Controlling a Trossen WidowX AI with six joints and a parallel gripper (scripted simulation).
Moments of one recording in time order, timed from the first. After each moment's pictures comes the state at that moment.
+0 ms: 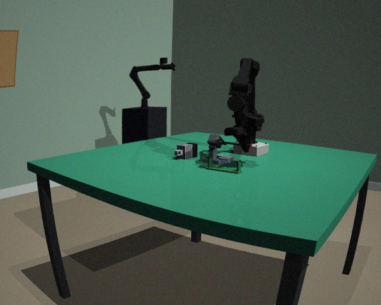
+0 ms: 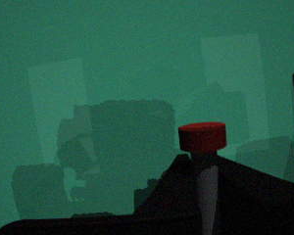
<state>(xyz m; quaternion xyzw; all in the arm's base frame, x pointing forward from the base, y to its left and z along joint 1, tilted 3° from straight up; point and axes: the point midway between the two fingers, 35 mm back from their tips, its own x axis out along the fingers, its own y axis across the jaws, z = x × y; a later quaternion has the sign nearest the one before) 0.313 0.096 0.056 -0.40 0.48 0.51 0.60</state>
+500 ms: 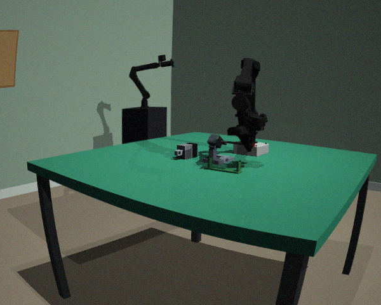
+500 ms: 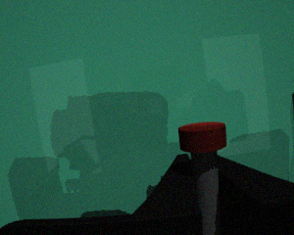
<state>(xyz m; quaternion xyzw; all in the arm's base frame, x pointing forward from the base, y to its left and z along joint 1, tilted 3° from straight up) 0.315 0.109 0.060 -0.40 0.48 0.51 0.60</state>
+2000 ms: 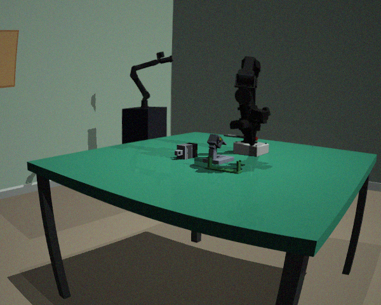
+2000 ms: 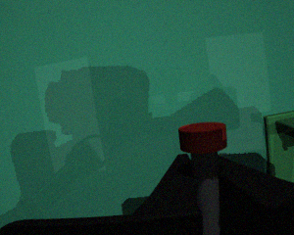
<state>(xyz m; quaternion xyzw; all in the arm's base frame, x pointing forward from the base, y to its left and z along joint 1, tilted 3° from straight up) 0.332 0.125 0.089 -0.39 0.49 0.51 0.59</state>
